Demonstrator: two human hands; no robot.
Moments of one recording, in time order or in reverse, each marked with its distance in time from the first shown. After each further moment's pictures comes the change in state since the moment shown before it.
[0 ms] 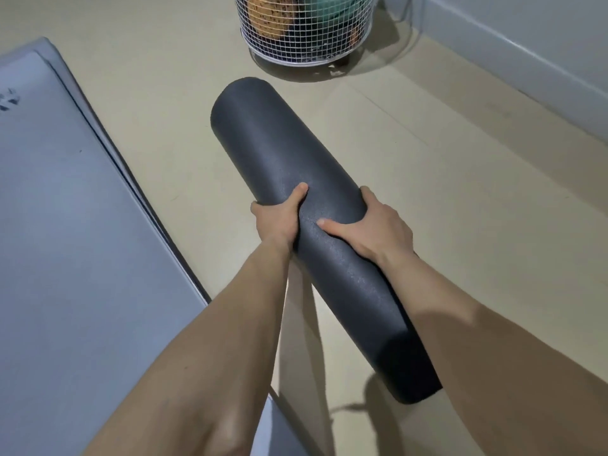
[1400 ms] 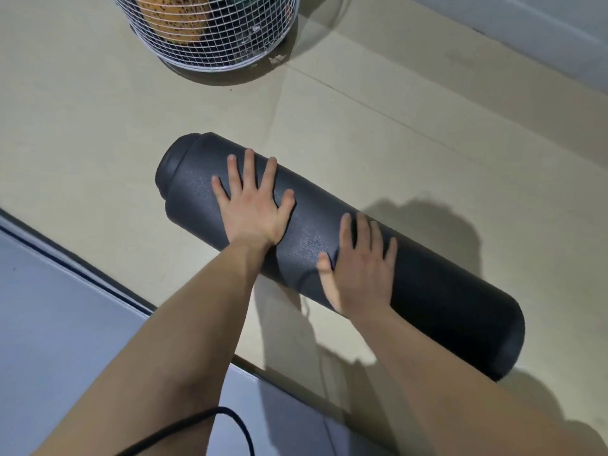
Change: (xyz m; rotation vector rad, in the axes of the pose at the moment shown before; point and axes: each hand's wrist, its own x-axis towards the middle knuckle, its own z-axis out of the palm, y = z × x) left_hand 0.130 0.097 0.018 1.513 -0.283 0.923; right_hand 0.006 -0.083 0.055 -0.335 0.246 0.213
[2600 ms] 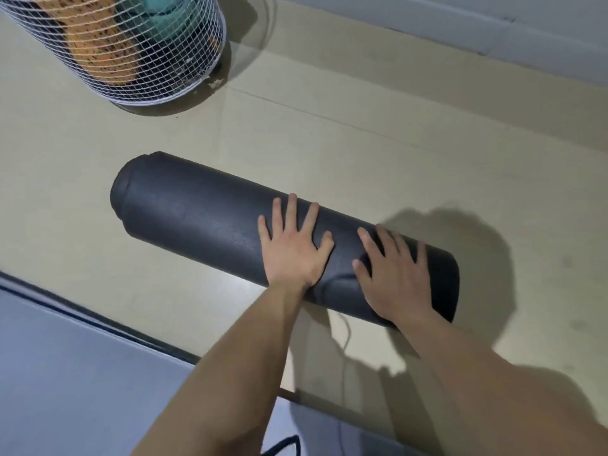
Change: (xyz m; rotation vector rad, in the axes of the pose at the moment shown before) left_hand -0.101 0.135 0.022 0.034 -0.152 0.215; right_hand -0.041 0.152 -0.015 -0.066 -0.135 0.054
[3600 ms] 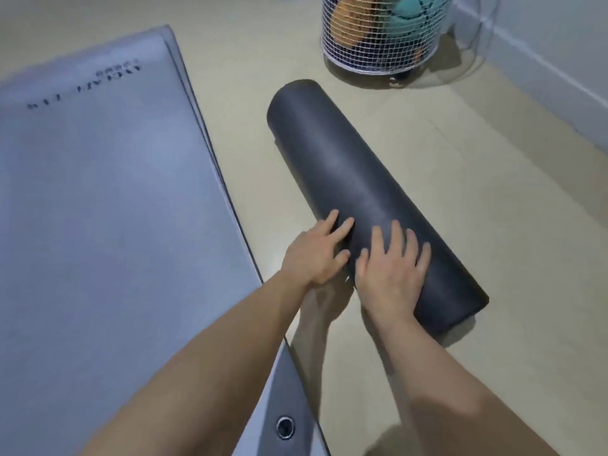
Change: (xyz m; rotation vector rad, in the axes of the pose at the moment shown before) left_hand -0.157 0.042 0.052 -0.335 0.163 -0.335; right_hand -0.049 0.012 0.035 0.052 0.435 -0.603
